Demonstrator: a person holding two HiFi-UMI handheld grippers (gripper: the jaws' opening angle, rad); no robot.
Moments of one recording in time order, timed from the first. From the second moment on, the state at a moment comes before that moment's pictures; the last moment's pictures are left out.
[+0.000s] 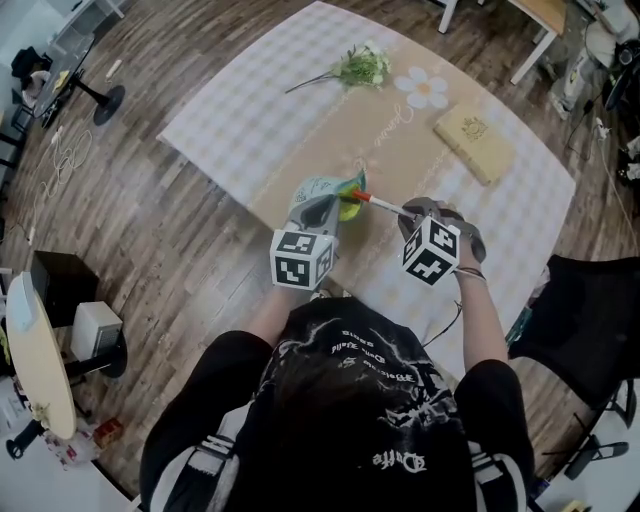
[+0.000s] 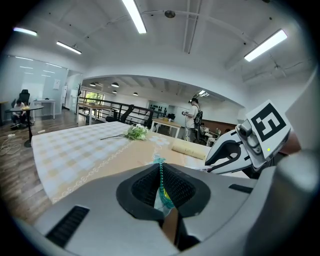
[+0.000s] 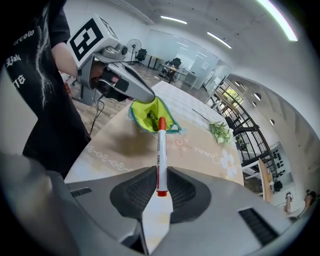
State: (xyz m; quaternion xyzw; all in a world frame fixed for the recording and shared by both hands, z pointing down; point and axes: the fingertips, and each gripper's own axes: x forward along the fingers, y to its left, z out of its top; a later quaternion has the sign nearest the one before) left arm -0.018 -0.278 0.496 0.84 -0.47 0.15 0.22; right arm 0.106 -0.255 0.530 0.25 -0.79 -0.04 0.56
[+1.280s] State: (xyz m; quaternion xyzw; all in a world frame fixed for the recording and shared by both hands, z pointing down) left arm 0.012 -0.251 0.503 0.86 -0.43 0.15 0.23; right arm 0.033 -0.233 0.539 0.20 -0.82 -0.06 0.53
